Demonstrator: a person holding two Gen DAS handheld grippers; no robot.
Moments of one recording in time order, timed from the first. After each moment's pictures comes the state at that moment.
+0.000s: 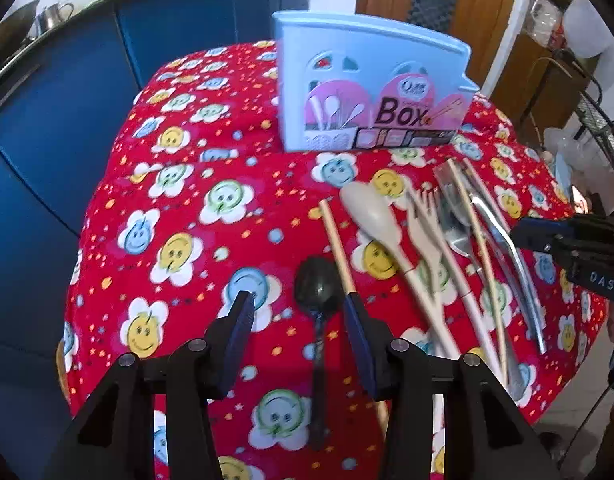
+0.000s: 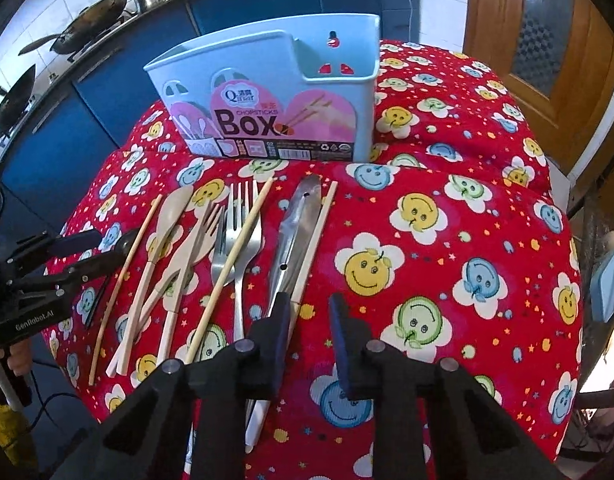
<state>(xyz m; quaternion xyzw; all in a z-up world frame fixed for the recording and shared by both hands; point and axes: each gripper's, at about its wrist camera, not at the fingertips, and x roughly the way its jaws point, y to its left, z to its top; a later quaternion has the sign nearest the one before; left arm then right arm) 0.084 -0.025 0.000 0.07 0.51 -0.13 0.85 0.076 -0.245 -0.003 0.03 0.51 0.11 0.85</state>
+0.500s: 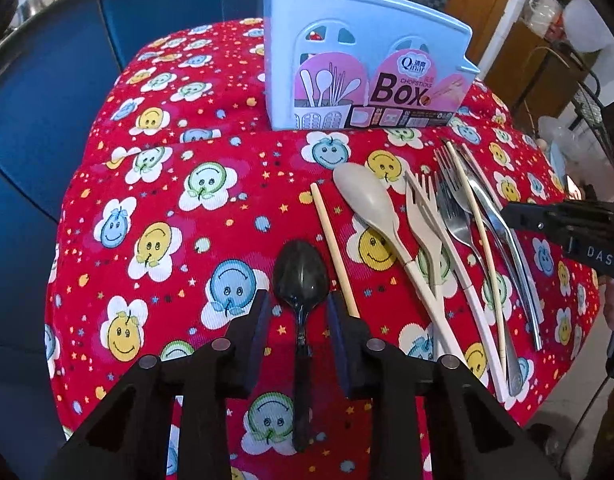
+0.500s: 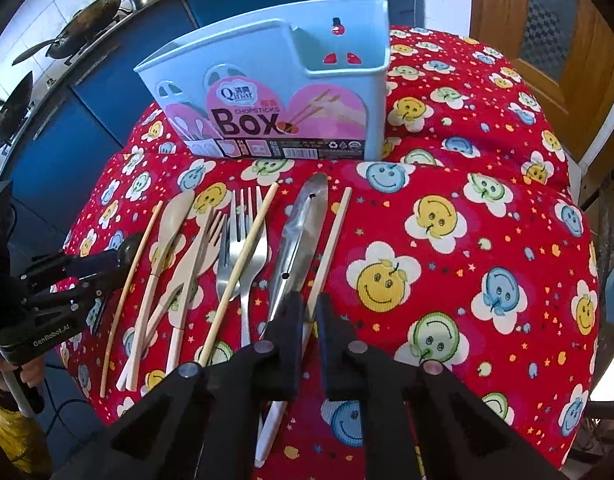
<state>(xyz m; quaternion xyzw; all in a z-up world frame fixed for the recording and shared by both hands) 0.095 -0.029 -0.009 0.06 0.55 -0.16 0.82 0.094 -0.245 -0.008 0.05 0.53 0.12 0.84</state>
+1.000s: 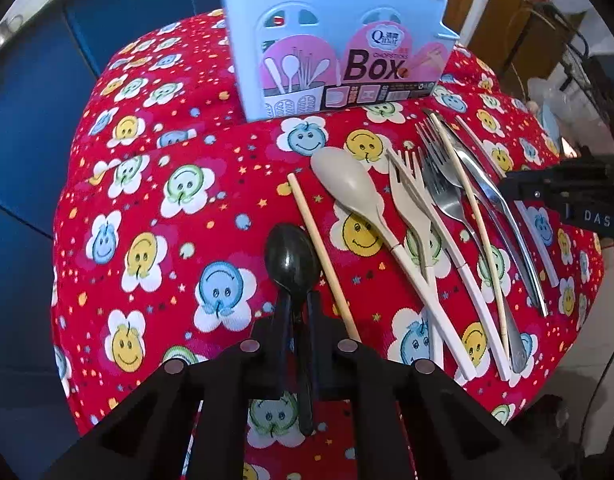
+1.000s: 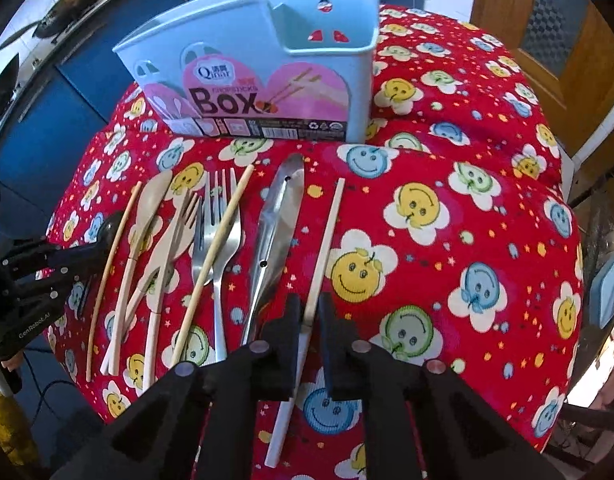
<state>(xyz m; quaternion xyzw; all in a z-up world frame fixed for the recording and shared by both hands) 0.099 -0.045 -0.009 0.12 0.56 -0.18 0.80 0.105 -0.248 -0.009 0.02 0.58 0.11 0.81</state>
